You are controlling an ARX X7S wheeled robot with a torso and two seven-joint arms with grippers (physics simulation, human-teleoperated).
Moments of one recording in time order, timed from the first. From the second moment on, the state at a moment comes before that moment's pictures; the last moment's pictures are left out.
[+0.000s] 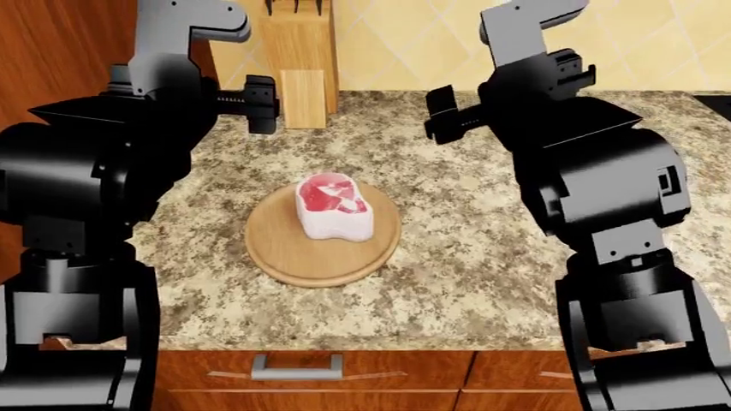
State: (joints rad) left arm -1.25 -0.18 0.16 -0.16 -0.28 -1.25 -0.16; right arm 1.24 0.17 -0.34 0.18 0.16 1.13 0.02
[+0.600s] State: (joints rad) left arm -1.26 -0.18 0.16 -0.17 -0.29 -1.25 -0.17; right arm 1.17 0.15 -0.45 -0.22 0.30 1.42 -0.07
